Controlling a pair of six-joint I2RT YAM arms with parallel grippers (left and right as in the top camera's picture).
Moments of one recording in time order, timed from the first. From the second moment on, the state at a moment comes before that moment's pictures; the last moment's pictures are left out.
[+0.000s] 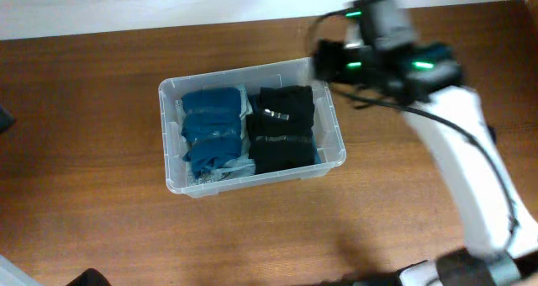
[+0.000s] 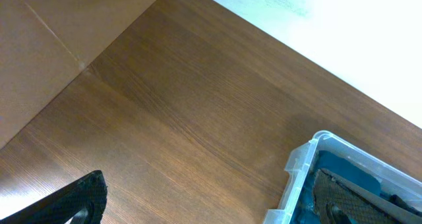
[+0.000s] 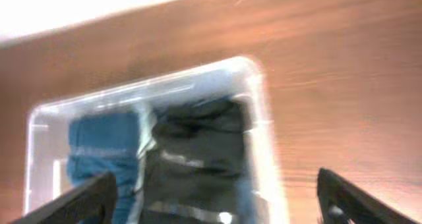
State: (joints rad) left arm 0.56 1.62 2.53 -1.69 0.07 -0.11; right arm 0.26 1.62 1.86 -1.10 -0.02 0.45
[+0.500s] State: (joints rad) left arm 0.56 1.62 2.53 -1.69 0.07 -0.11; right arm -0.60 1.59 1.76 -1.24 -0.13 0.36
